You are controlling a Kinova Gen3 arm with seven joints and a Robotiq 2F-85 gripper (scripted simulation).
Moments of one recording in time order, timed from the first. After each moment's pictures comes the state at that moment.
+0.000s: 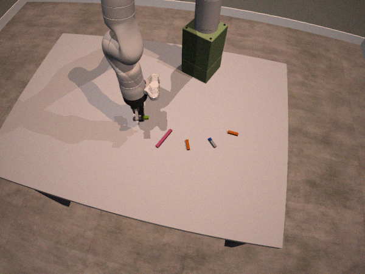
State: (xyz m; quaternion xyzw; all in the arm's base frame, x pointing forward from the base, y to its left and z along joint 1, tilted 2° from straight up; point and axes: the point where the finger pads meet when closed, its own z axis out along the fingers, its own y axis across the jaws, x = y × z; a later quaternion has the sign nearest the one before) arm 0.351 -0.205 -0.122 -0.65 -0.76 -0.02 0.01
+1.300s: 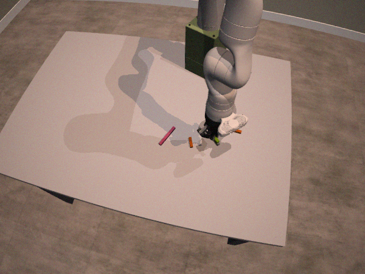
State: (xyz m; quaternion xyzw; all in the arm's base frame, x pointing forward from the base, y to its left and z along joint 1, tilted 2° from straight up) arm 0.416 0.038 -0.114 -0.95 -0.32 -0.01 0.01
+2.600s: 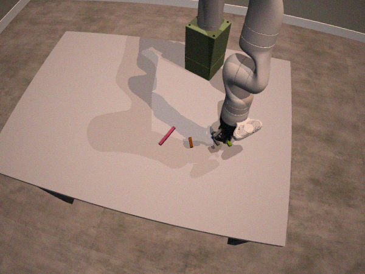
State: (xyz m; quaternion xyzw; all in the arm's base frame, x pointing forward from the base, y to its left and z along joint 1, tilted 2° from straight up) arm 0.419 0.082 -0.126 -0.95 -0.30 -0.02 0.01
